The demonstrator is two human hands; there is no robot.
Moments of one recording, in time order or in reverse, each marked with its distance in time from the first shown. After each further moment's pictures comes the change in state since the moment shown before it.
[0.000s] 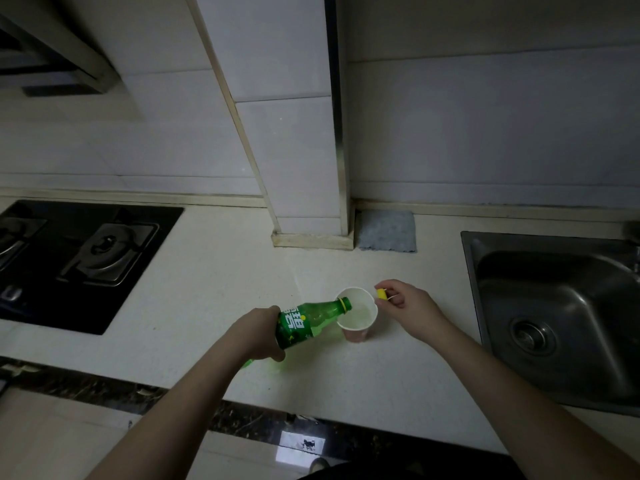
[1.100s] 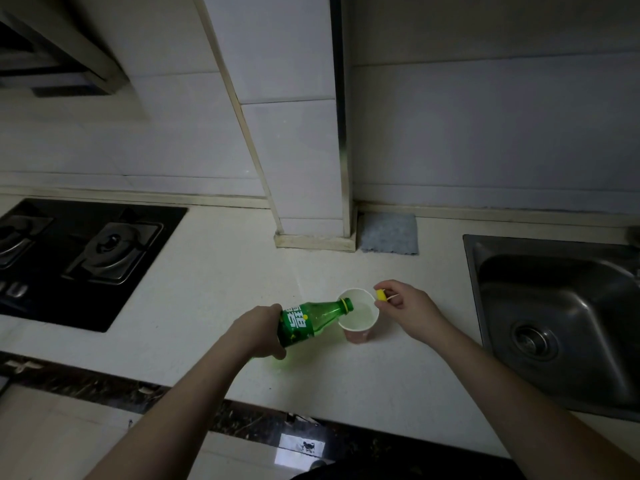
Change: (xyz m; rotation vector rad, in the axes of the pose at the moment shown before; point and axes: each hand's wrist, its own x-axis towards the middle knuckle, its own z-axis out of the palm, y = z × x) left_hand 0.000 0.002 -0.002 0.048 0.023 -0.011; right_hand -0.001 -0.009 -0.001 -0.046 -0.018 -0.021
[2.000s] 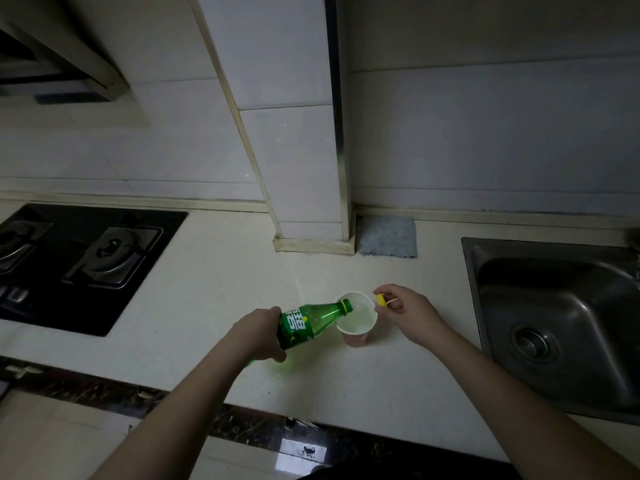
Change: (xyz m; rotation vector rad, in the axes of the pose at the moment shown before) left_hand -0.001 0.003 -0.002 -0.015 0.002 -0.008; right_hand -0.001 0.007 0.000 0.029 0.004 0.002
